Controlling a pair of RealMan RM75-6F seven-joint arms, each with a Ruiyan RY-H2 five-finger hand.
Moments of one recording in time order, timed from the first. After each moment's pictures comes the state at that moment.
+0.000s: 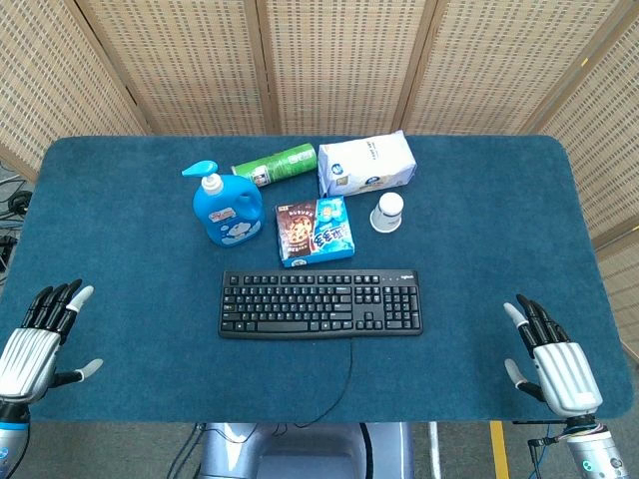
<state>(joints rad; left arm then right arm) -0.10 -1.16 0.03 -1.58 1.64 1.51 0.00 0.09 -1.17 -0.02 -1.60 -1.65 1.50 0.01</state>
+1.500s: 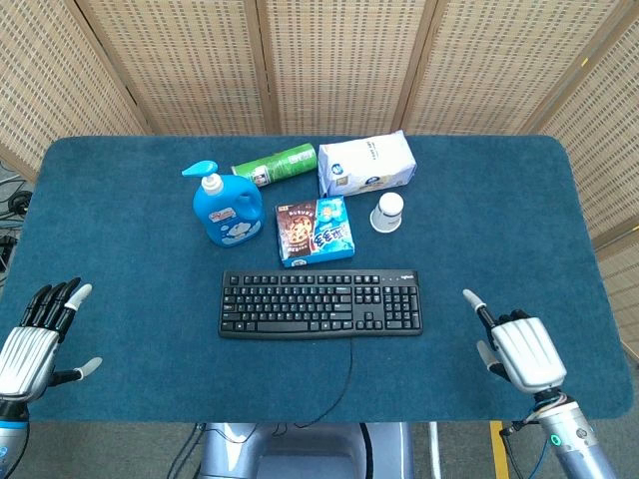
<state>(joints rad) -0.10 -1.15 0.02 -1.59 1.64 1.51 0.00 0.23 -1.08 0.05 -1.88 -1.56 1.27 -0.35</state>
